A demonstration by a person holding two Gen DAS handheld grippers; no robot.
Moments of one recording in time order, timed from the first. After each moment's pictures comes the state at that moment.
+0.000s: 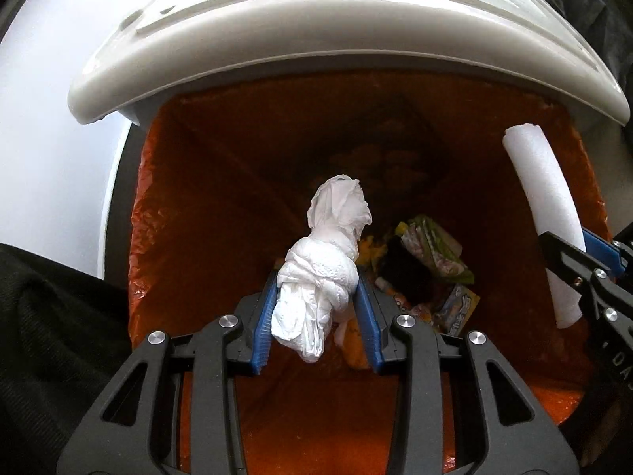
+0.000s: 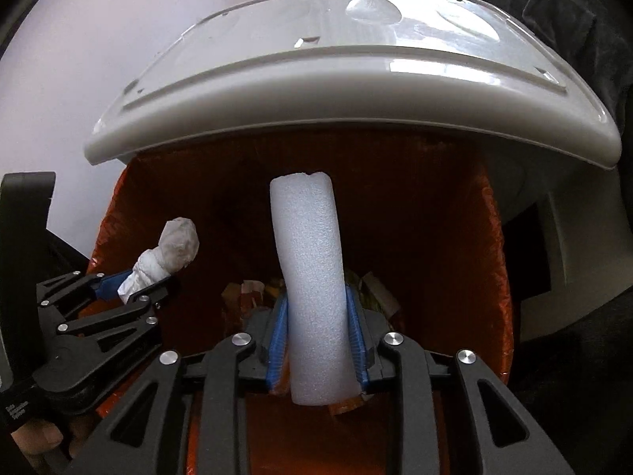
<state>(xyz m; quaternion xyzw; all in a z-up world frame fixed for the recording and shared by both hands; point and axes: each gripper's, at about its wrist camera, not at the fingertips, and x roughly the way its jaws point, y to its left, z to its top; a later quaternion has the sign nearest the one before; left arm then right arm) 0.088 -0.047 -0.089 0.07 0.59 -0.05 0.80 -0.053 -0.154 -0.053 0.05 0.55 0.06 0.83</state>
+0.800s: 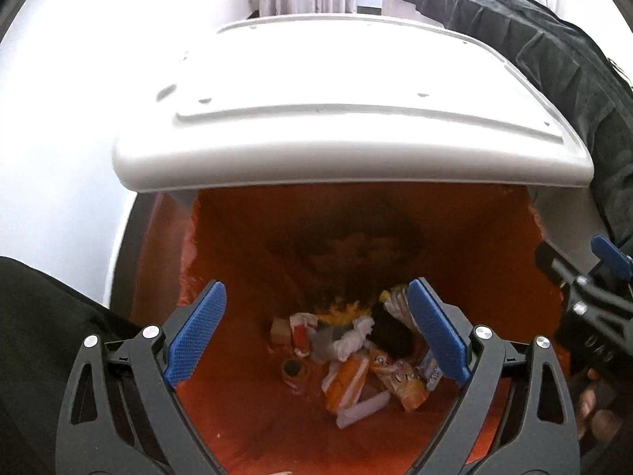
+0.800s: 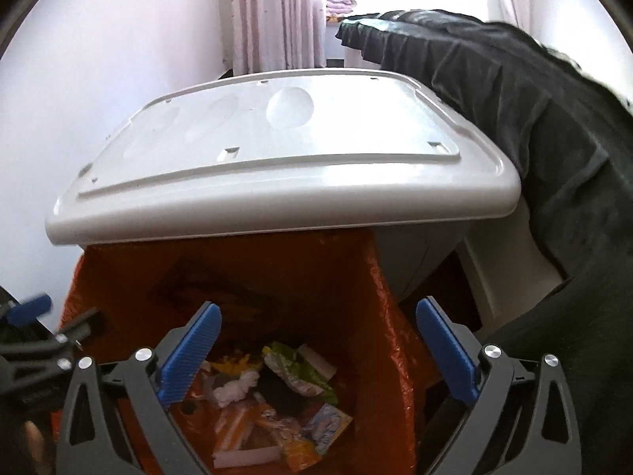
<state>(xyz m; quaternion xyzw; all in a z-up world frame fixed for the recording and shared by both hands) 0.066 -0.033 -0.027 0.04 0.48 -0.06 0.87 -0.069 -0.176 -0.012 0.03 0.42 -0.07 0.90</state>
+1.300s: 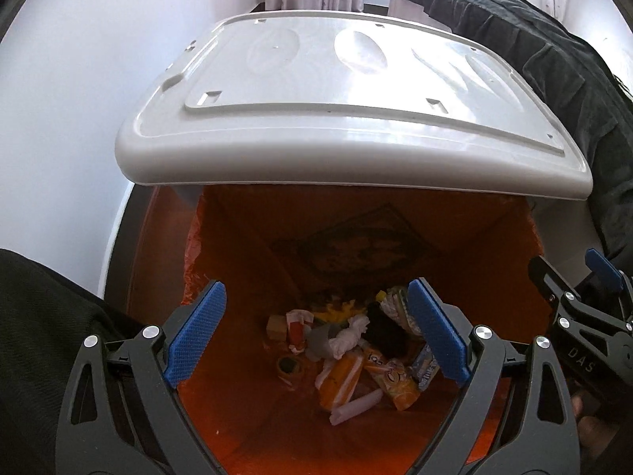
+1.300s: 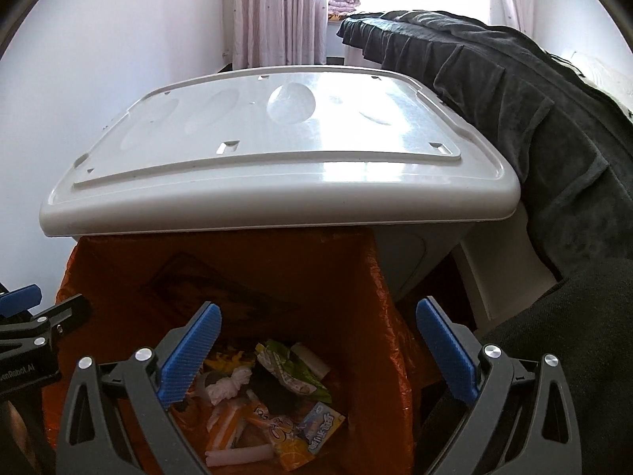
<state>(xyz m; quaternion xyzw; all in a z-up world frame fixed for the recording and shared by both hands) 0.070 -0.023 -0.028 0.01 0.49 -0.06 0.87 -0.067 -0.174 -0.014 0.02 0.42 -0.08 0.90</state>
